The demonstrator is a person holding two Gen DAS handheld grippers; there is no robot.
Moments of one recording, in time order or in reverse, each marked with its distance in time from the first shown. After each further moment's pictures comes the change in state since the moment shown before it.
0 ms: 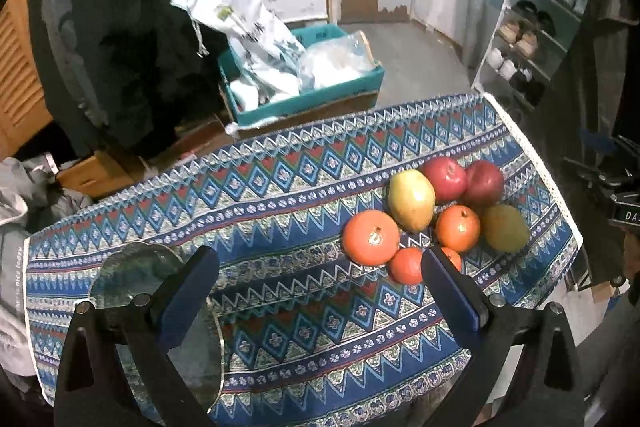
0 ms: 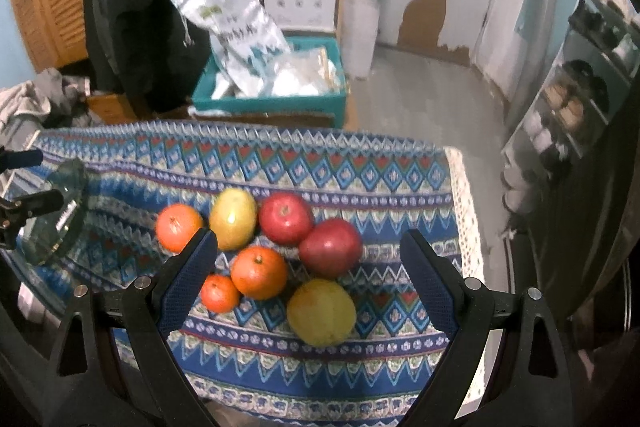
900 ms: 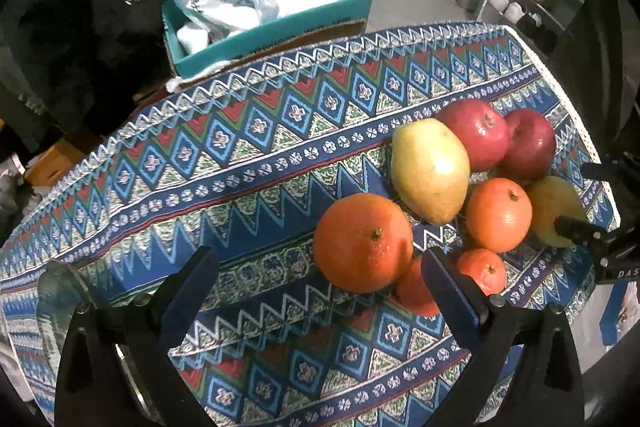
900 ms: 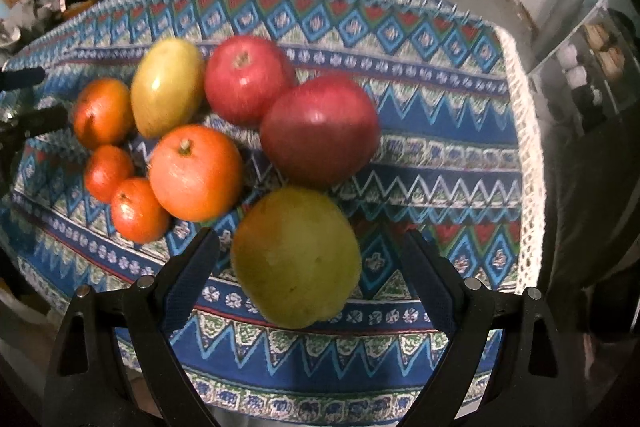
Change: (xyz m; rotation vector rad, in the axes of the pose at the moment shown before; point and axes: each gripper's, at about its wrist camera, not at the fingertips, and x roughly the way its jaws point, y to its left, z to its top) left arm 0.132 -0.033 0.005 0.065 0.189 -0.024; right arm 0.123 -0.018 -0.056 -0.040 0.387 0.016
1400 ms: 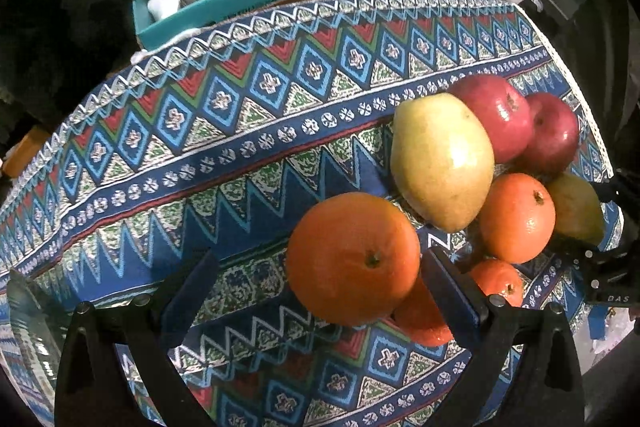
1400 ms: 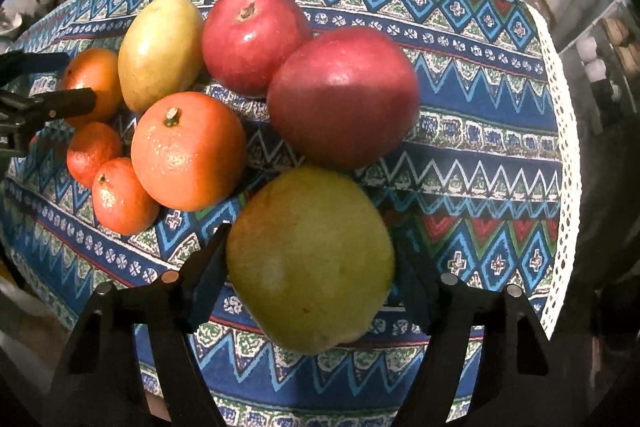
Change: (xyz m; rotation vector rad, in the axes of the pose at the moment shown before) left arm 0.048 -0.008 0.008 -0.006 0.094 -0.055; right arm 0.037 0.009 -0.005 -0.018 0.047 0.043
